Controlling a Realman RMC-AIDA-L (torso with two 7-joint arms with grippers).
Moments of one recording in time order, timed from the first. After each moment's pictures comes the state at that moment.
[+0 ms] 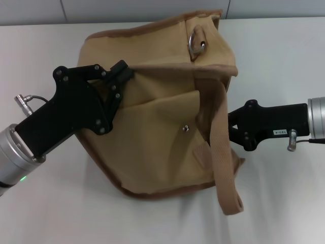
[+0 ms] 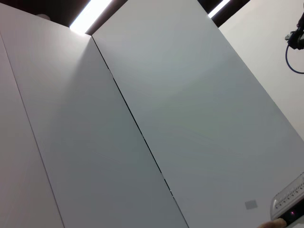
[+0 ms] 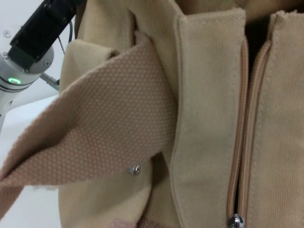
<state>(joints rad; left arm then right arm) -0.45 -2.08 1.07 0.12 1.10 1.86 -0.10 0.59 2.08 -0.79 -0.62 -2.11 -1.52 1.33</state>
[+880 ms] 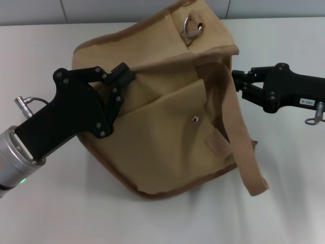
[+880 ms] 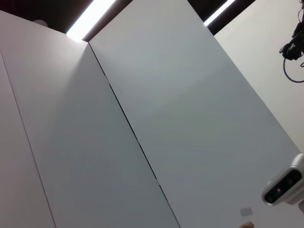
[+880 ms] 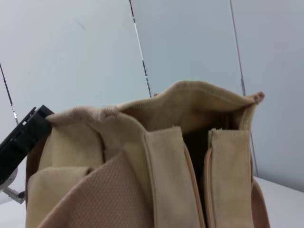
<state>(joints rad) -0.45 -2.08 1.08 0.12 1.10 1.88 -0.10 0.53 2.07 -0.64 -0.63 -1.90 -1.59 1.29</state>
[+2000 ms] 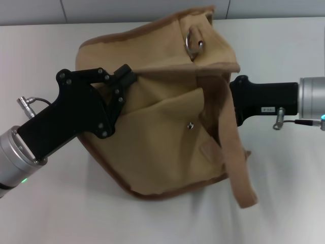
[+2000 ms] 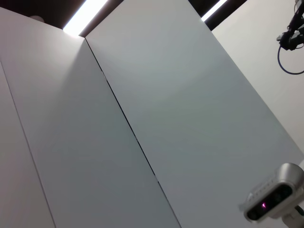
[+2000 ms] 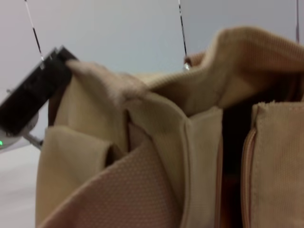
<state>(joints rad) -0.45 -2.08 1.09 0.12 1.10 1.86 -0.09 0.62 2.07 -0.87 -0.59 -1.91 -1.46 1.32</state>
